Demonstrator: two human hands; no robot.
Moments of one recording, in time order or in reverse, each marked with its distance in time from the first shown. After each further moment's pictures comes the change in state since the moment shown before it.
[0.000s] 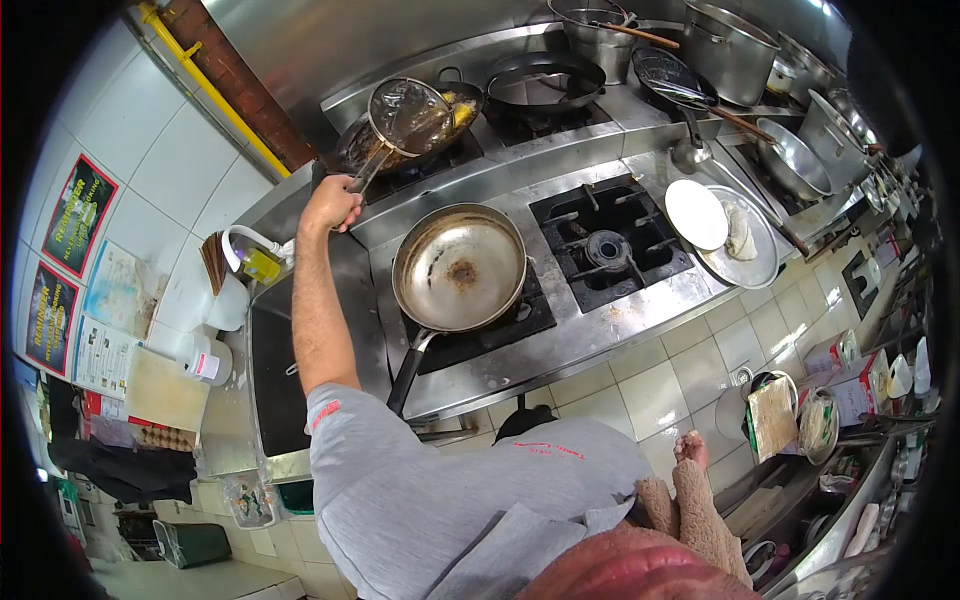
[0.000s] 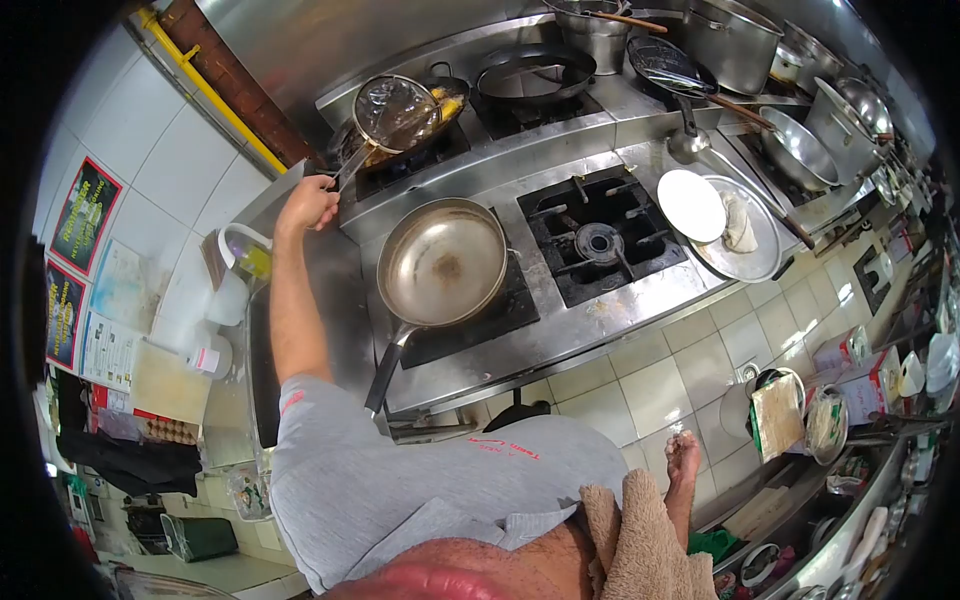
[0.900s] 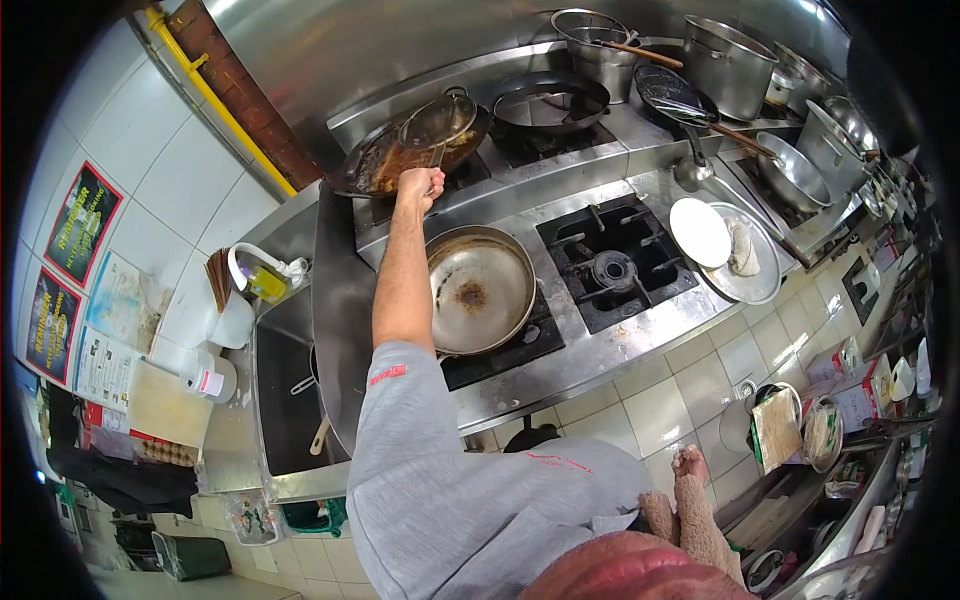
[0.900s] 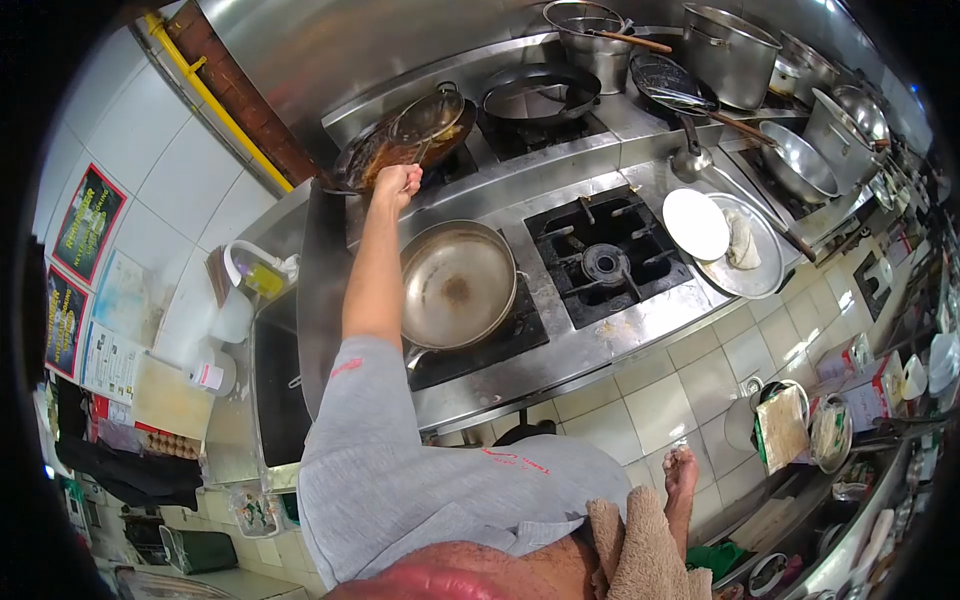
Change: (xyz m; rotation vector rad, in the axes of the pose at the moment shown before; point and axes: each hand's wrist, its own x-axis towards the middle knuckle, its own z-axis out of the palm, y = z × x) left_hand 0.146 0.003 0.108 -1.168 0.035 -0.084; right_hand -0.005 0.016 0.017 -0.041 -0.042 0.010
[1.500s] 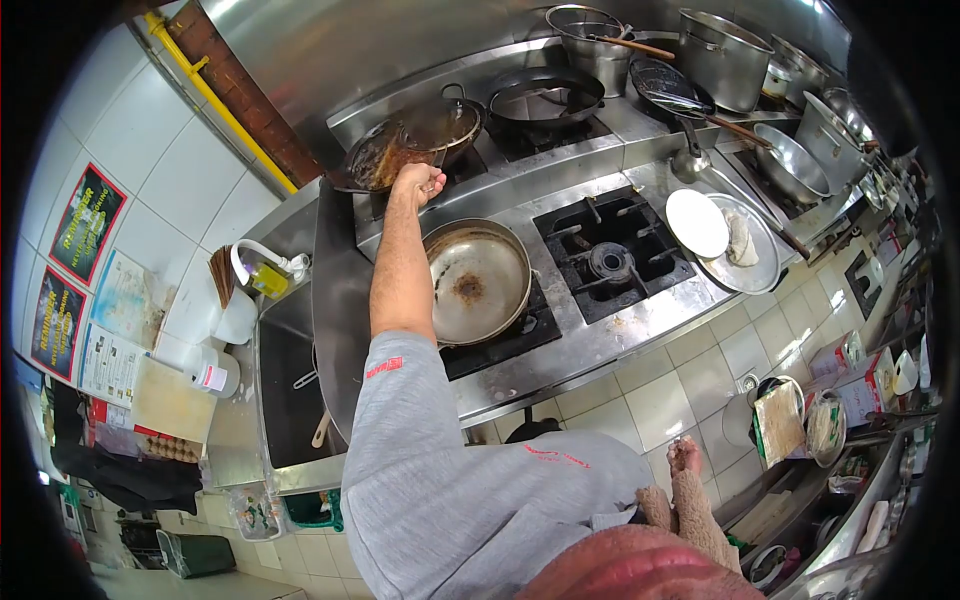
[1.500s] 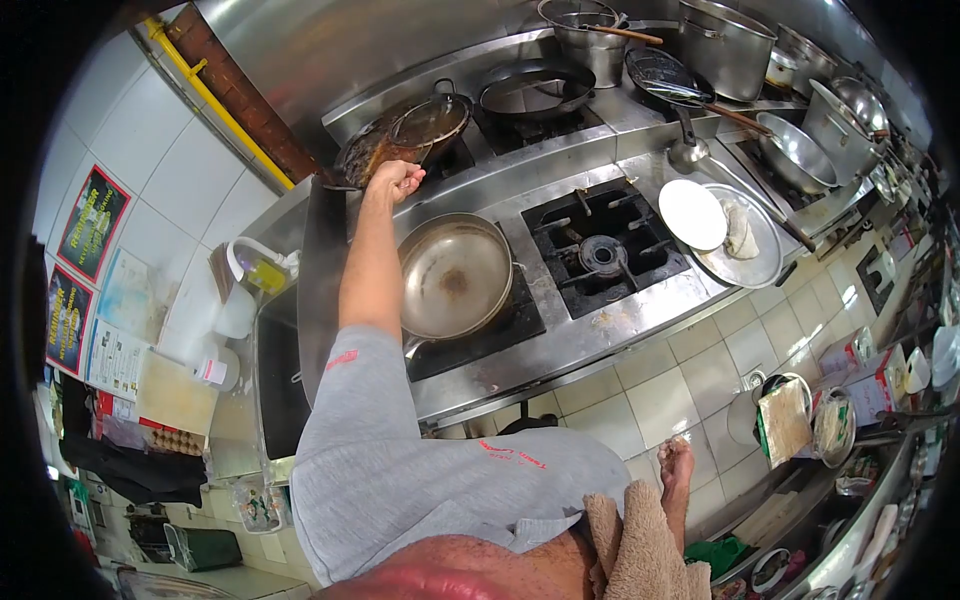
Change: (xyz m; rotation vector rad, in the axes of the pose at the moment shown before) left_hand -0.001 0.010 0.001 0.320 0.004 -0.199; right_hand 0.002 0.010 0.004 0.090 -0.024 0.002
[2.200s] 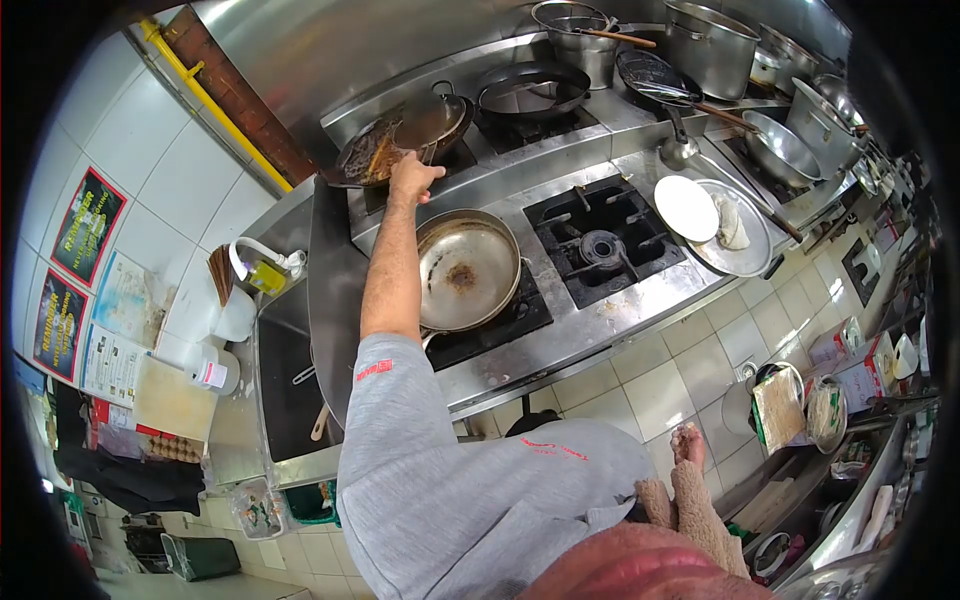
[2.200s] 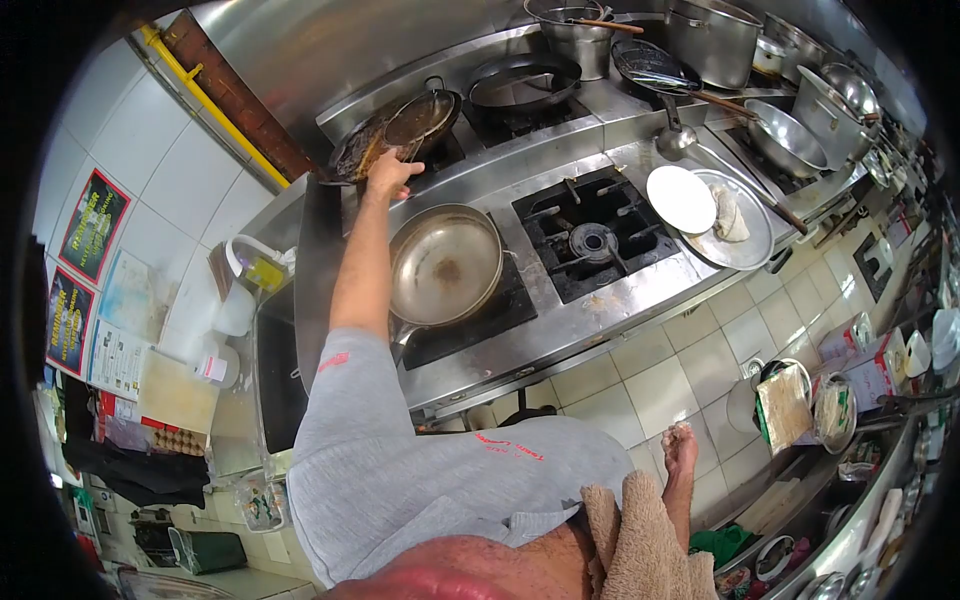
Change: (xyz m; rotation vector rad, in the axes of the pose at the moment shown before) left_hand -0.080 0.000 0.037 0.766 0.295 0.318; right_hand -0.007 -0.013 -0.012 -0.048 -0.007 -0.031
